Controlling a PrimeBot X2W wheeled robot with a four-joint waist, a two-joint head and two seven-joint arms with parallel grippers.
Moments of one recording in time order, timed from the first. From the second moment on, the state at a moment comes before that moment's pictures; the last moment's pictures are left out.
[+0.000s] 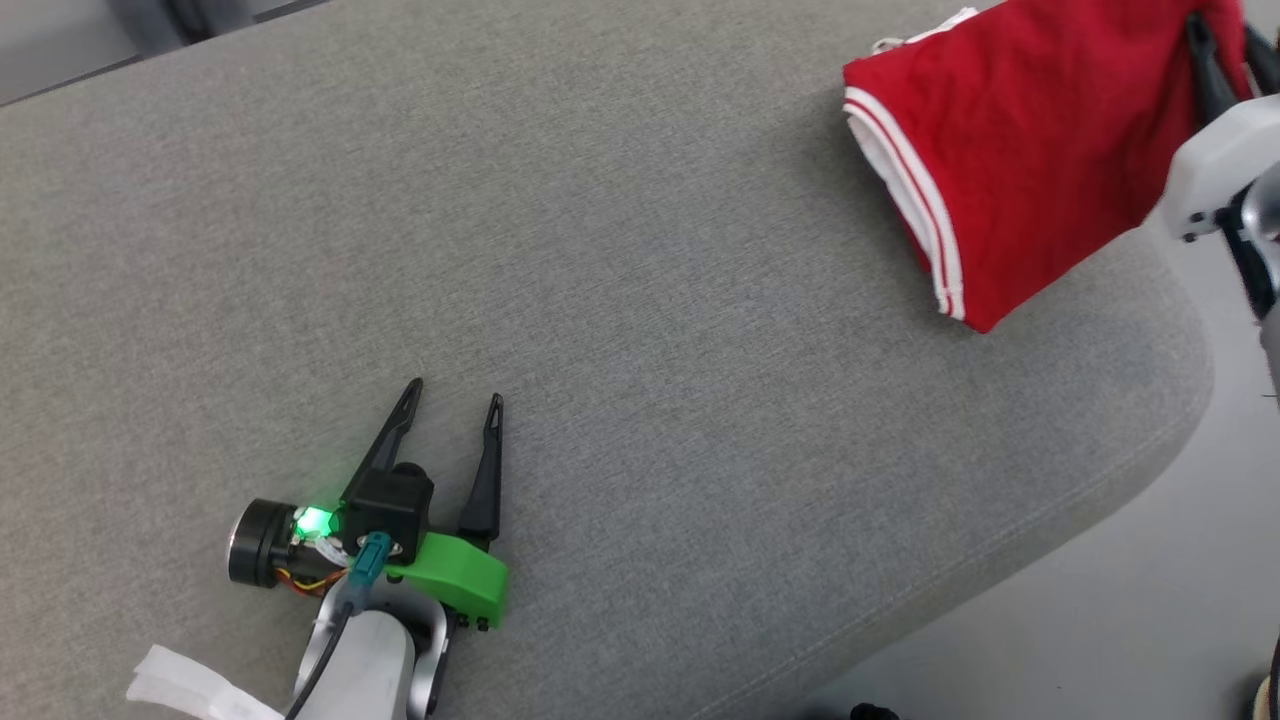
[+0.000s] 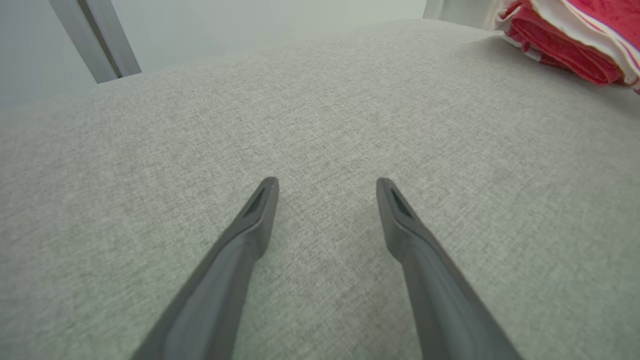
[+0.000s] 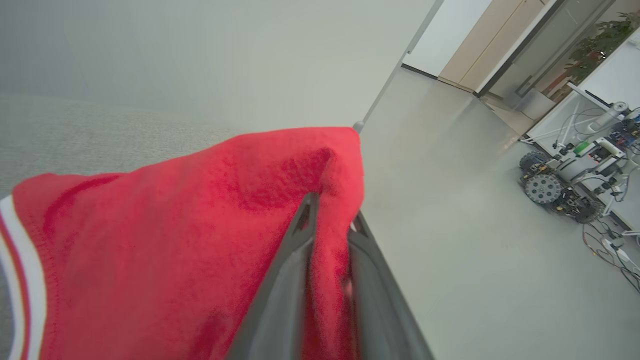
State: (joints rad) left arm -0.26 0.06 -0.25 0.39 -0.02 -0.04 -0.26; right arm -1.03 -0.34 0.03 1.00 -0.01 0.13 -0.24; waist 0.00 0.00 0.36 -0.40
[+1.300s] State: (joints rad) left arm -0.16 0.05 -0.10 0.33 -0.07 0.03 -0.26; right arm -0.43 -0.05 0.05 0.38 0.12 0.13 -0.26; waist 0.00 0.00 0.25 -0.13
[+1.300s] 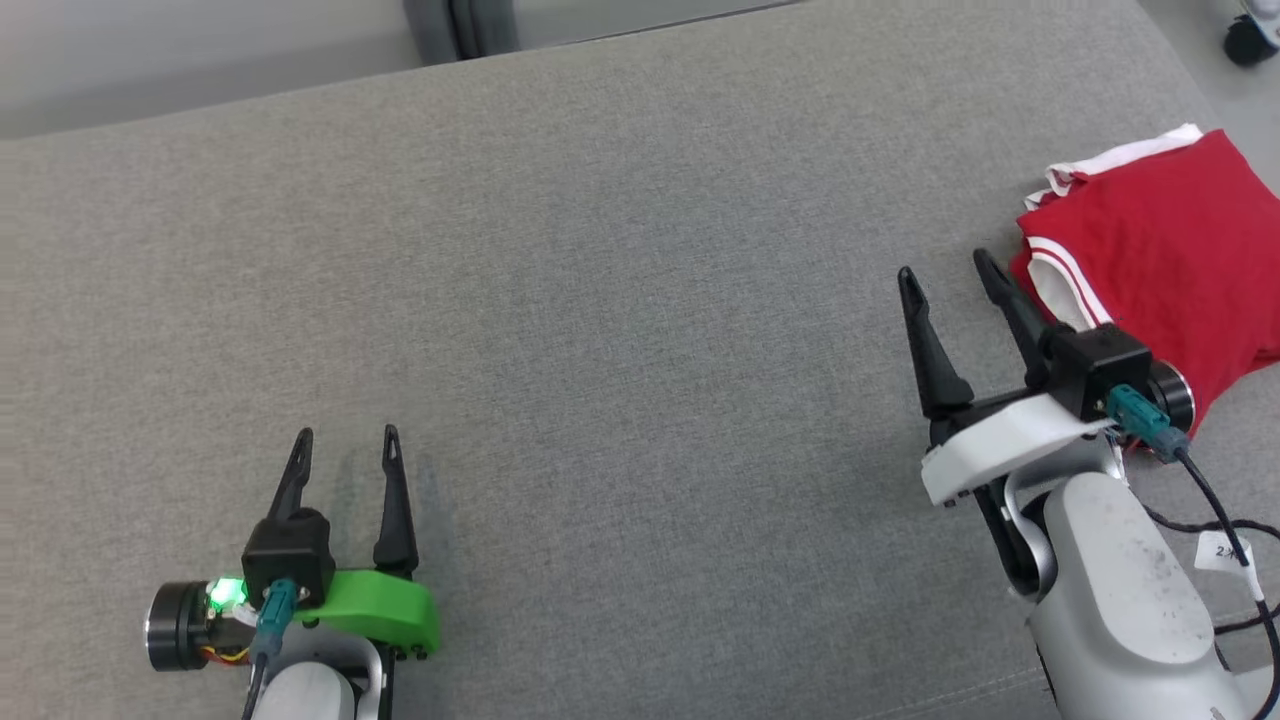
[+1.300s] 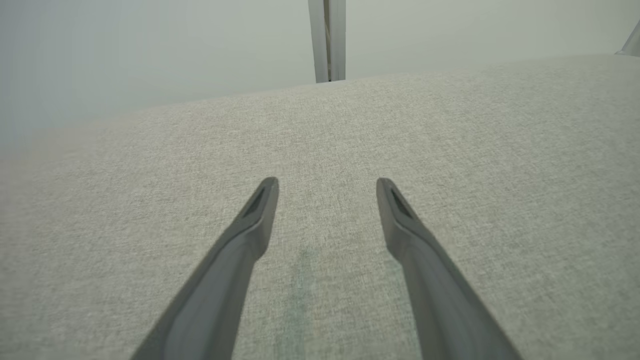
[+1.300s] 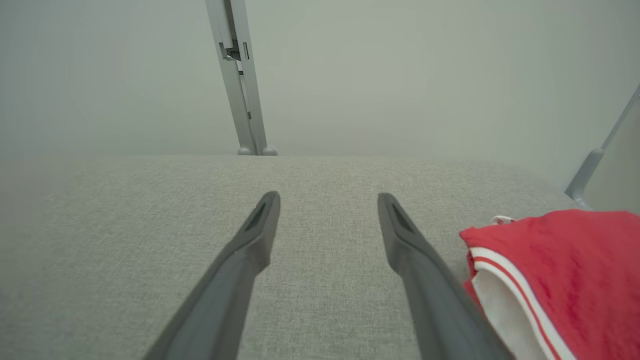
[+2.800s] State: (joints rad) left arm 0.04 0.04 -0.04 0.31 -0.35 -0.01 -0.21; right arm -0.14 -0.04 0.02 0.39 0.35 0.13 -0.20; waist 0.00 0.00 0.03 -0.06
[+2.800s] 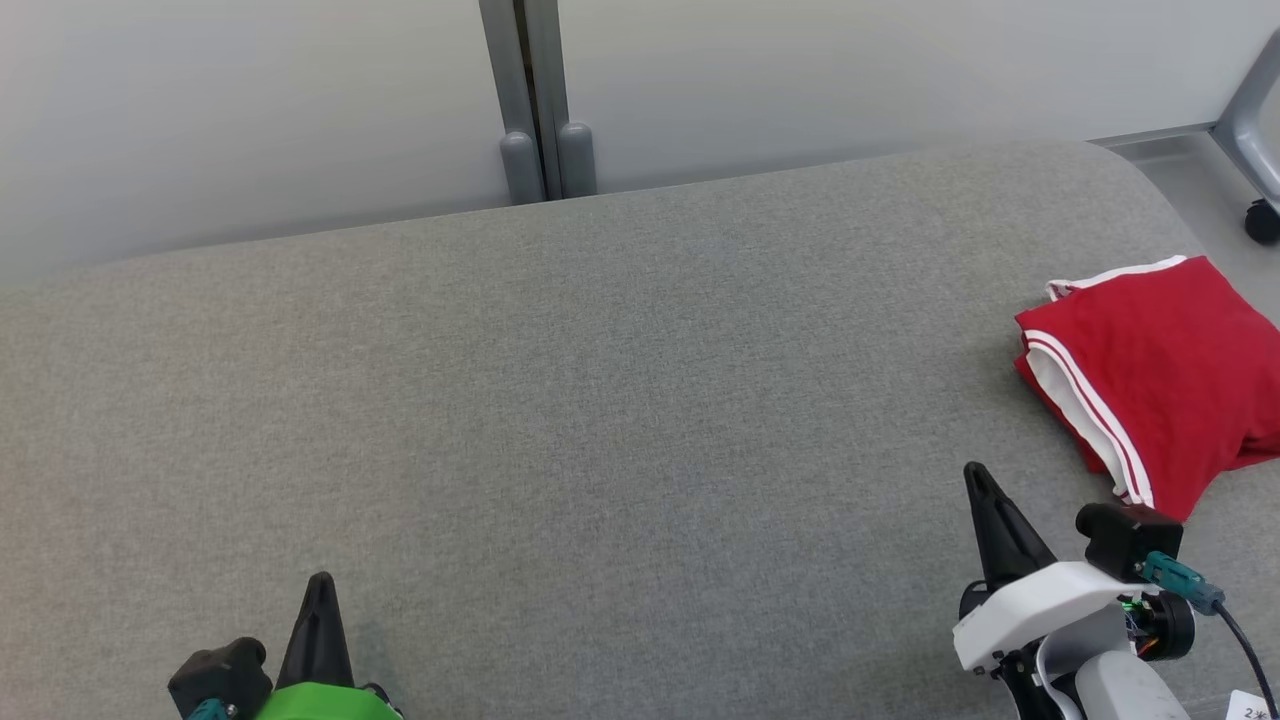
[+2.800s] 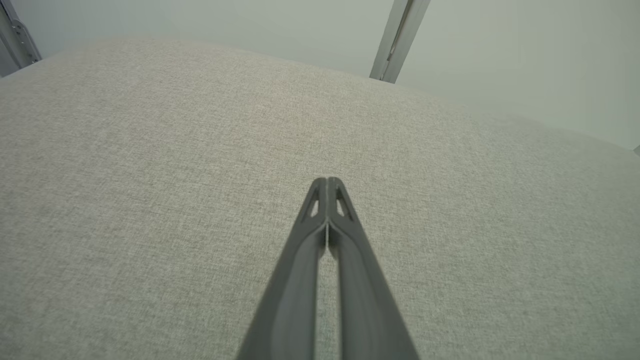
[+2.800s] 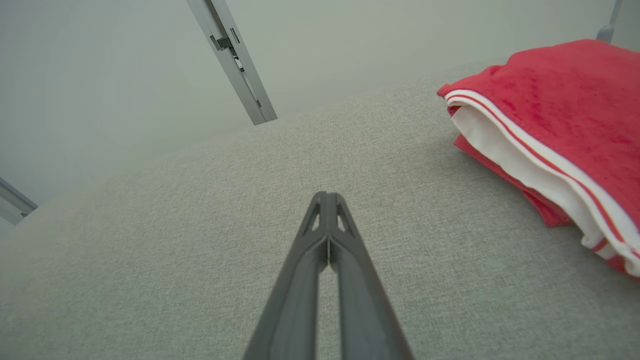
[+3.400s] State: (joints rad) left arm 0.01 0.04 0.00 0.30 -0.65 -0.04 -0.13; right arm -0.13 -0.04 -0.01 0.35 0.65 0.13 -0.13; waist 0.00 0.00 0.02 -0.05
